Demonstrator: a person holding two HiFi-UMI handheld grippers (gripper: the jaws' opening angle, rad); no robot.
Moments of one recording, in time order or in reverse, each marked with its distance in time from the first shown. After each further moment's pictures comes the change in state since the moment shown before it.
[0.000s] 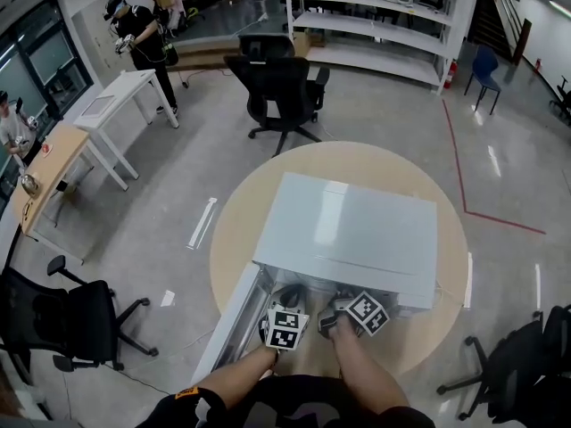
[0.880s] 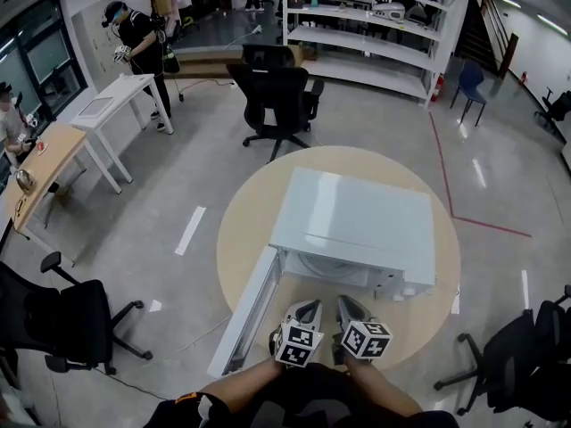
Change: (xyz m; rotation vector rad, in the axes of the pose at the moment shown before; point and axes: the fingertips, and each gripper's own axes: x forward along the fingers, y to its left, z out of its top) left arm -0.094 -0.058 -0.020 0.042 -0.039 -0.176; right arm -0.119 0.057 -0.076 -0.740 0.141 0.000
